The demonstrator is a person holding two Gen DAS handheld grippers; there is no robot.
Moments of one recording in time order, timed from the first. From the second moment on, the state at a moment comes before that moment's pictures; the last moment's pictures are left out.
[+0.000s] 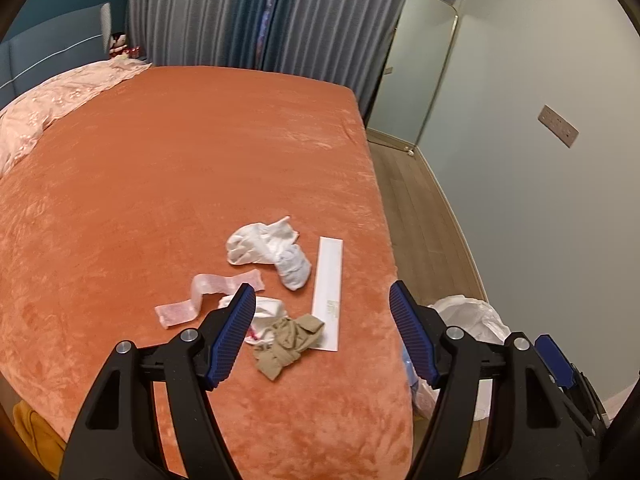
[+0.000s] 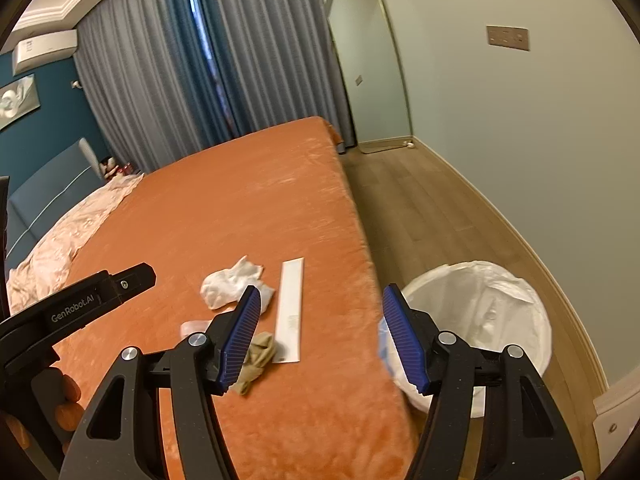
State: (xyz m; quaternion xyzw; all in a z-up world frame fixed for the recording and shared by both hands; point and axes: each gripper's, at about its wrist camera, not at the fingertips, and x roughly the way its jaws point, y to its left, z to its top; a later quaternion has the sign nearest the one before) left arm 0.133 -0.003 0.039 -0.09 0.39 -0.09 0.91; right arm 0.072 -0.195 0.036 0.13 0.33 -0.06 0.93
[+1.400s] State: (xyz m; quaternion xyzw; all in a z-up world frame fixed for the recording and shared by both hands) left arm 0.172 0.189 -0.104 -0.18 0.51 0.07 0.84; right arm 0.145 -0.043 -0.084 0.09 0.46 0.03 0.88
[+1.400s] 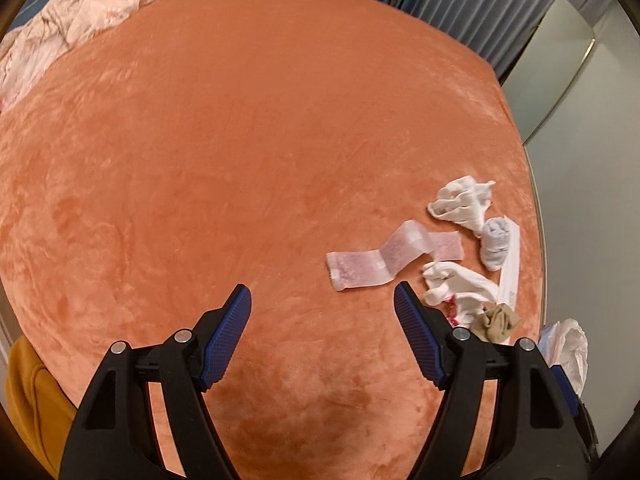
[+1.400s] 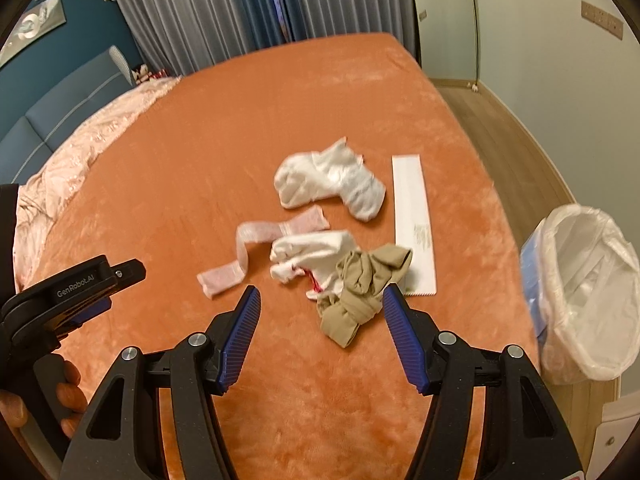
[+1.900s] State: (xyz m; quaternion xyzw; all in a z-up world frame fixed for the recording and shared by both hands) left arm 0.229 0.192 -0.184 -0.25 0.57 0.06 0.78; right arm 0.191 -0.048 -0.134 0.09 0.51 0.01 0.86
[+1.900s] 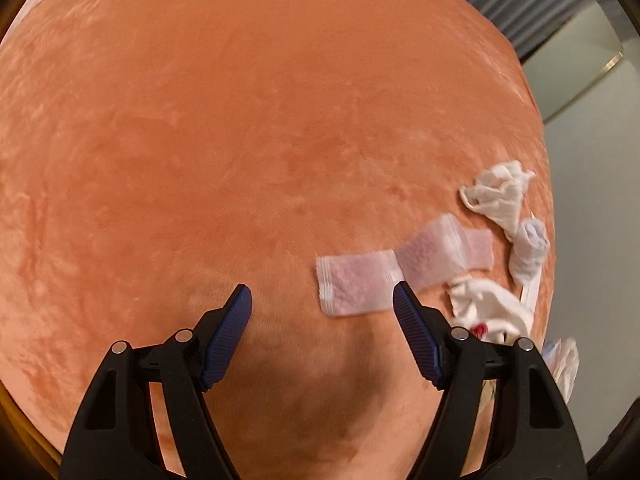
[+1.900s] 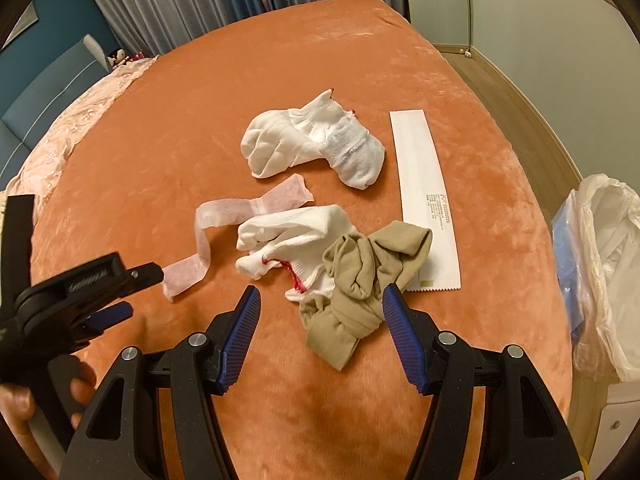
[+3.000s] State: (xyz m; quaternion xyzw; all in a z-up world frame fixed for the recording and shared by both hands) left arm 0.206 0.147 -0.019 -0.16 0.45 -0.02 0.88; right arm 0.168 -0.081 -0.055 0.15 0.43 0.03 0.89
